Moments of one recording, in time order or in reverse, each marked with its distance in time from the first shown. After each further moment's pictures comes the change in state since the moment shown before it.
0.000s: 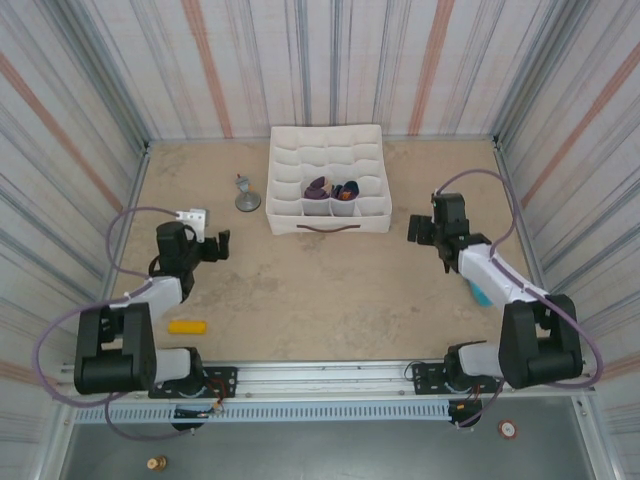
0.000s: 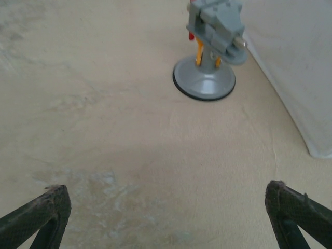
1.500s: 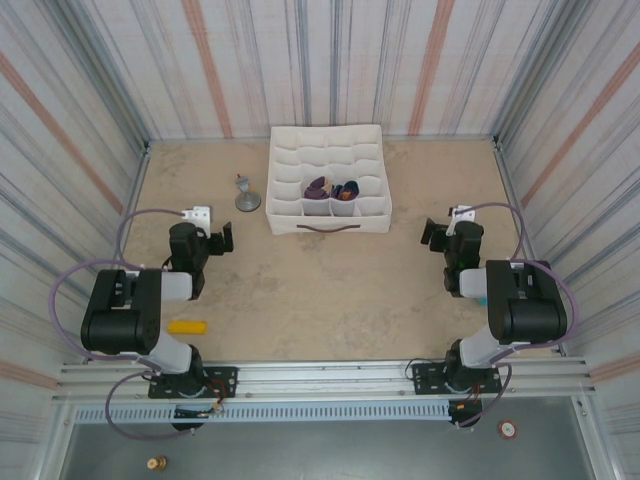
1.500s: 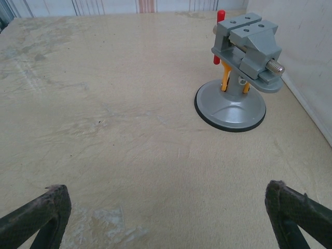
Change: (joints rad) left arm -0.067 0.200 -0.023 0.344 -0.170 -0.052; right arm -0.191 0.258 -0.307 0.914 -0.120 -0.066
